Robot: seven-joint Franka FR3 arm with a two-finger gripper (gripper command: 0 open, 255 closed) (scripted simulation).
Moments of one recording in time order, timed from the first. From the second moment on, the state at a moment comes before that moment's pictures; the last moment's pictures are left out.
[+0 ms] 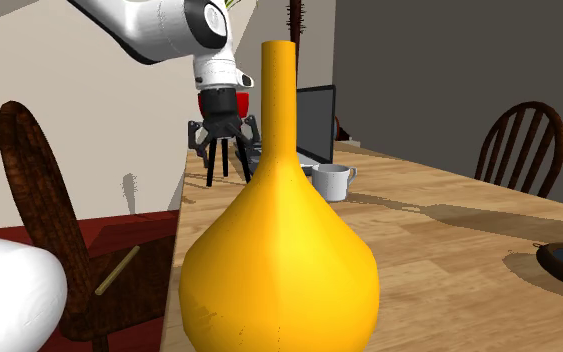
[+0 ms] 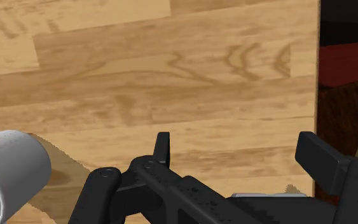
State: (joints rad) arm -0.12 -0.28 -0.31 -2.15 -0.21 1.83 -0.44
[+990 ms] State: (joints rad) arm -0.27 0.28 -0.46 -1.60 0.06 1.85 -0.75
